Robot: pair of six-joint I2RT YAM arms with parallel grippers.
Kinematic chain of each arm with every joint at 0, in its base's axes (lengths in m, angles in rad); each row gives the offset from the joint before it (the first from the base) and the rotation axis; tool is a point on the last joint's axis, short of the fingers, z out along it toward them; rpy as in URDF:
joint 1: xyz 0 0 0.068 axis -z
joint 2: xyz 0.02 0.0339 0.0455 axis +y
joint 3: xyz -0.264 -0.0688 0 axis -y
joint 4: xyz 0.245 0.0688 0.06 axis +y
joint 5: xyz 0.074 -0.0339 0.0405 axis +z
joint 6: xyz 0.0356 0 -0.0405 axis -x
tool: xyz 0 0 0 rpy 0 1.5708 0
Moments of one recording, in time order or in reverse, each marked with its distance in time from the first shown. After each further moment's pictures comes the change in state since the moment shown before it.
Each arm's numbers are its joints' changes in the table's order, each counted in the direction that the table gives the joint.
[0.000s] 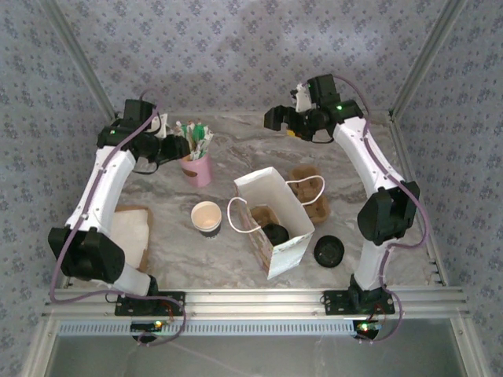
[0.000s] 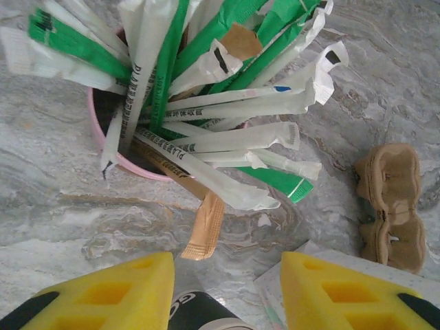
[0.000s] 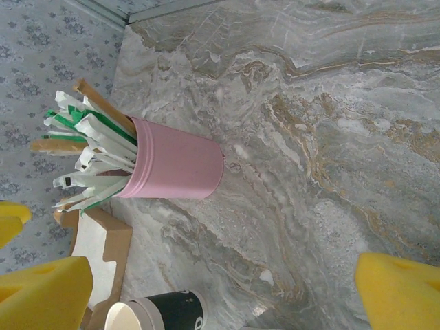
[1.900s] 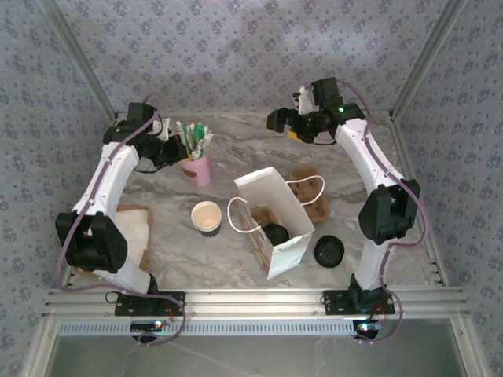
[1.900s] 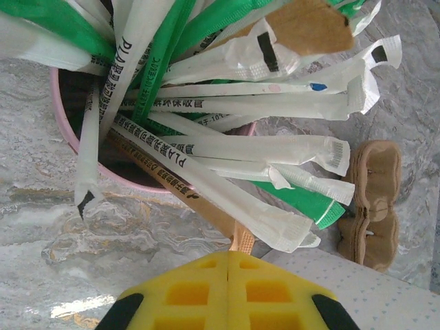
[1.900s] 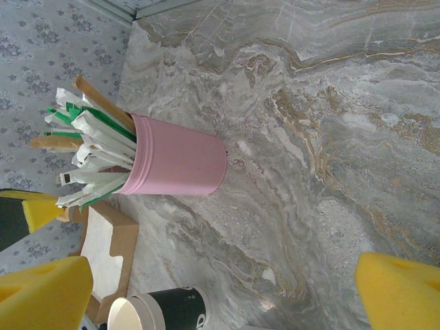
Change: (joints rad) left arm -0.040 0.072 -0.038 -0.046 -0.117 0.035; right arm 0.029 0.000 -0.061 -0.049 0.066 0.002
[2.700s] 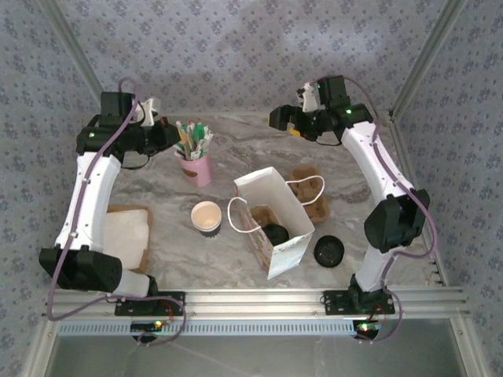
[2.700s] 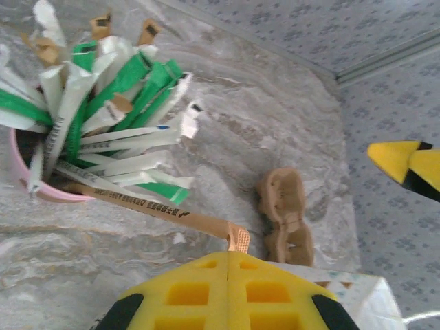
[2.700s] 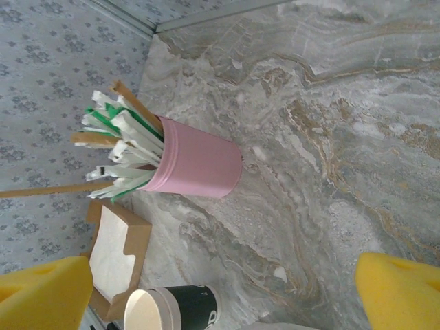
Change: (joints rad) left arm -0.016 -0.165 0.137 0.018 -0.106 0.077; right arm -0.001 -0.101 -0.028 -0.005 0.000 -0.008
